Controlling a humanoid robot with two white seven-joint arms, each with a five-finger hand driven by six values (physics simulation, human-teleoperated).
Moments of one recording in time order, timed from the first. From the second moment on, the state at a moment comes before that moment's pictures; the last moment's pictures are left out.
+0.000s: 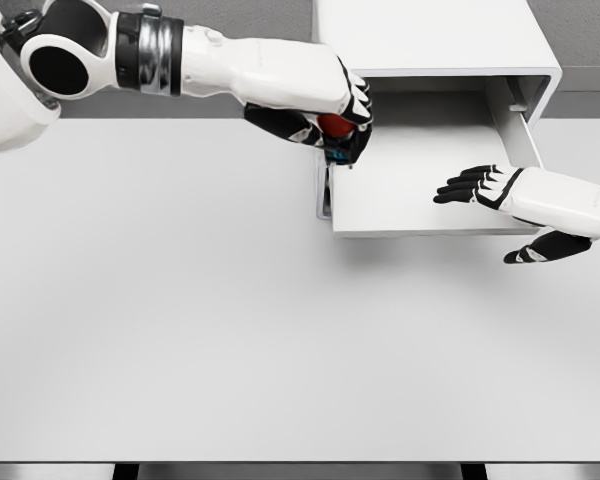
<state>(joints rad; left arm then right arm) -1.39 0.55 -1.23 -1.40 0.10 -0.61 -0.50 -0.81 -1.27 1.08 -1.70 0.01 -0.61 0.09</state>
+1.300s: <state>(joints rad) -1.41 0.34 -1.29 -1.18 0.02 -0.61 -0.50 -0.81 -1.28 1.08 -1.70 0.01 -0.61 0.08</state>
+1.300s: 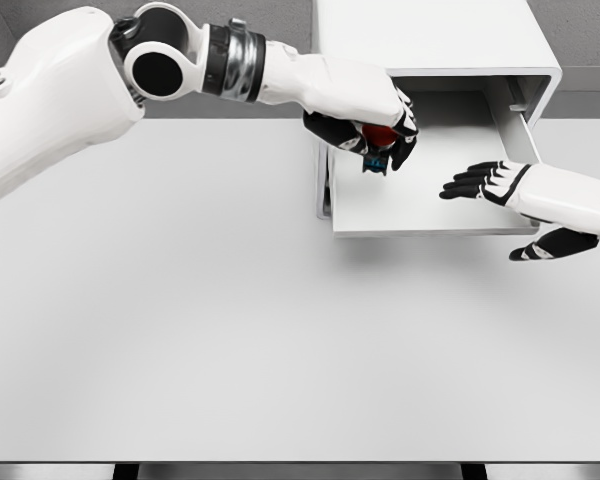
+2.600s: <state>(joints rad) -0.58 1.09 -0.67 -1.69 0.24 -0.61 -0.49 -0.82 -1.24 1.06 -1.68 0.01 -0.61 0.09</state>
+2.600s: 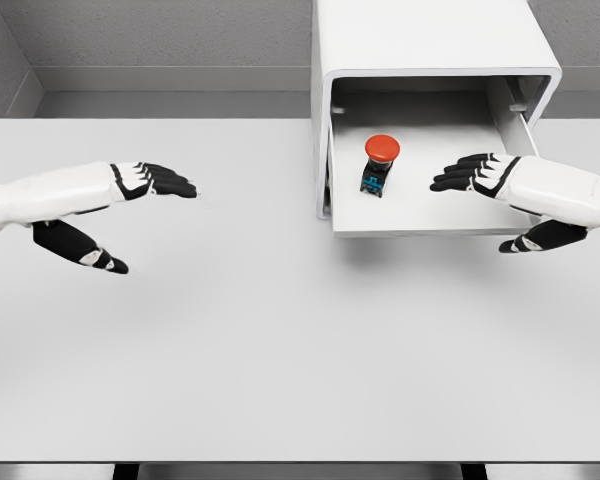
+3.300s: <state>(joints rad) -0.58 1.10 -0.61 -1.66 0.25 -0.61 -0.49 -0.82 -1.18 1.04 -1.63 0.01 -0.61 0.11</state>
